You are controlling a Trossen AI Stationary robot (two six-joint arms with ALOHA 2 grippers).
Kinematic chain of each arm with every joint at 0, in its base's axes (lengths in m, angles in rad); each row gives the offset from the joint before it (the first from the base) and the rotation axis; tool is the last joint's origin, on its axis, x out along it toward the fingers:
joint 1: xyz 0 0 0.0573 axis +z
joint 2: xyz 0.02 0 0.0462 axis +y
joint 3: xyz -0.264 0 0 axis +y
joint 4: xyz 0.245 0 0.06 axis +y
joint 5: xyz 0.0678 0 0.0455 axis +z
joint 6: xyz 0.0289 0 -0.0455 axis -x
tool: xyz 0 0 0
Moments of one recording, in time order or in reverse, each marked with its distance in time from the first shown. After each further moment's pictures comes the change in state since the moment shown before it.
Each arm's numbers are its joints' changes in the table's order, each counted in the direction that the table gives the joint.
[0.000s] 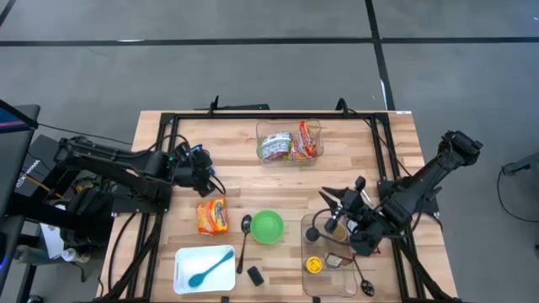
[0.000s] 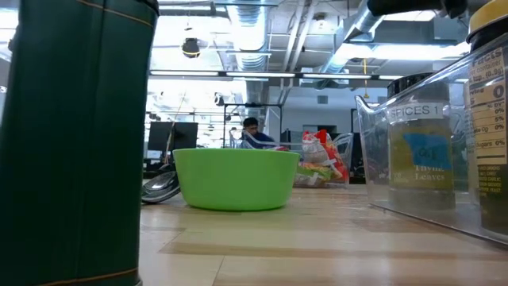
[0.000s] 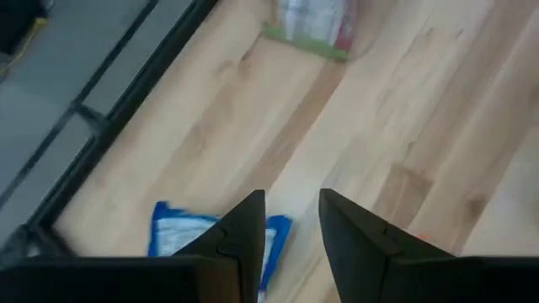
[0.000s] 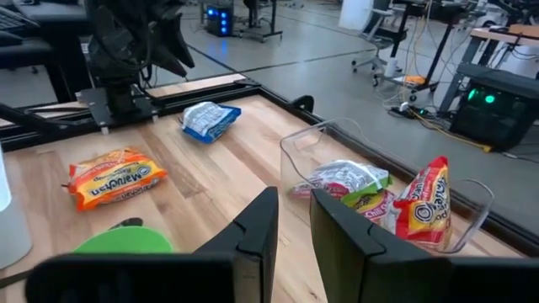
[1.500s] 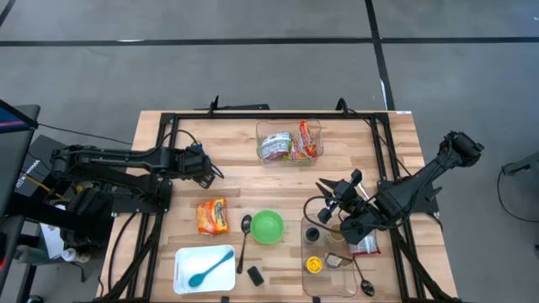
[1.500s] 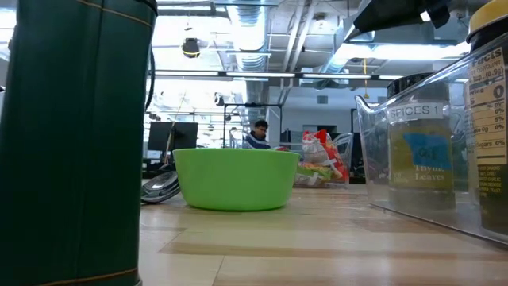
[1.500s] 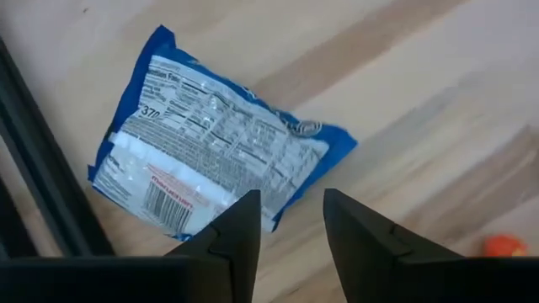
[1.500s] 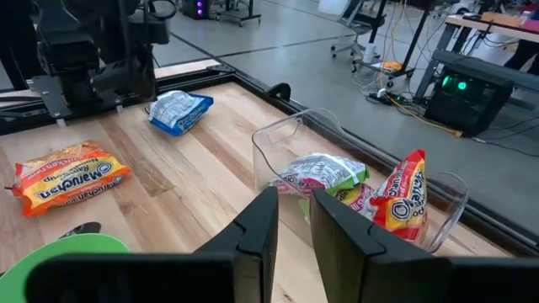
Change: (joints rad) left arm 0.299 0.000 0.243 -0.073 -0.242 0.269; right arm -0.110 0.000 0.000 -0.001 0.053 0.042
